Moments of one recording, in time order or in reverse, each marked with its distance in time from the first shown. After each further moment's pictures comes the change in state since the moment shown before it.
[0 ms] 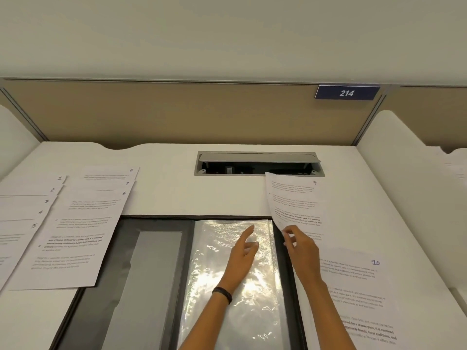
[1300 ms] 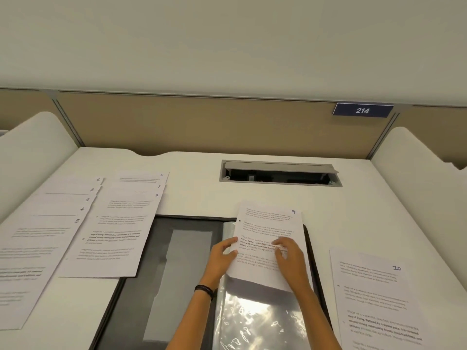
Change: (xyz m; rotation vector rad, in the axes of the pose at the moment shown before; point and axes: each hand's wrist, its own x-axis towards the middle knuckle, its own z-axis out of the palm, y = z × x) left_hand -0.038 -0.005 -0.116 -0.059 0.151 -0.179; right_hand -0.047 -0.077 0.047 0.249 -0.125 0.105
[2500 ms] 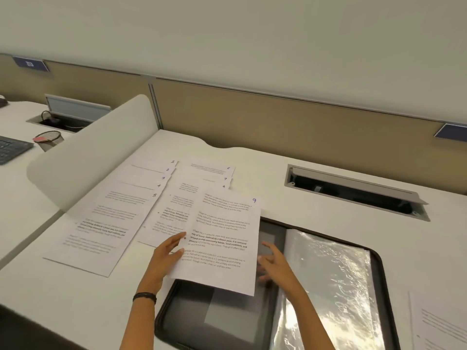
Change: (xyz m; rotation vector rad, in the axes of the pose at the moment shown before) left_hand -0.071 -0.054 -0.258 -0.077 0.417 0.016; right_hand -0.019 -0.092 0.144 0.268 -0.617 0.292
